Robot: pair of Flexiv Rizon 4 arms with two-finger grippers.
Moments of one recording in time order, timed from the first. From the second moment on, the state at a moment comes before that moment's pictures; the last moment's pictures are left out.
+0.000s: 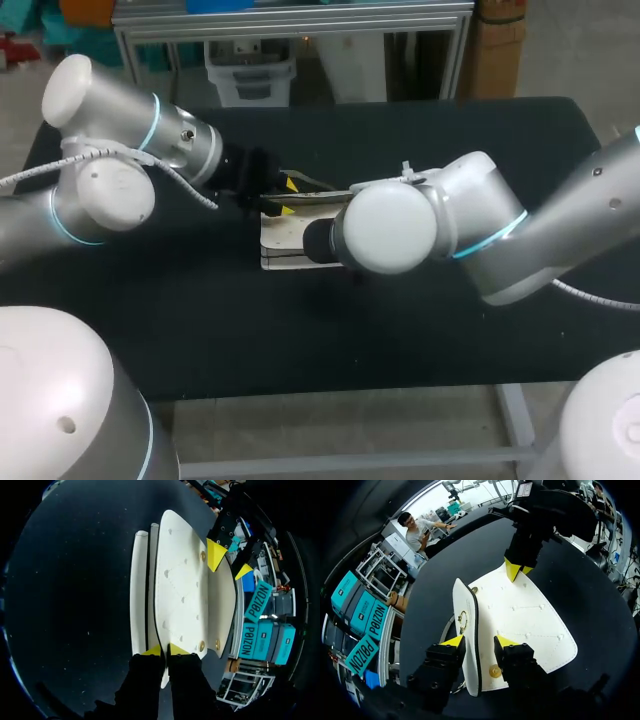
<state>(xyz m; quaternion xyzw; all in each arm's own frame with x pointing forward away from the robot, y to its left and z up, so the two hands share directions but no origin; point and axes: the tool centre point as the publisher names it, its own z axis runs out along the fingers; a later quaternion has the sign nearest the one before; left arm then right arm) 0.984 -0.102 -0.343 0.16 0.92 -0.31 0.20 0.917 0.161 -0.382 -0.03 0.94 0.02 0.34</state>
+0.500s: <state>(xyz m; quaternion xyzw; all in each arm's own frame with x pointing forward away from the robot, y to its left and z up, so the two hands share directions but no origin) 1.012 -0.113 -0.357 0.13 0.93 -0.30 0.17 0.917 0.161 -0.382 -0.03 0.94 0.02 0.34</state>
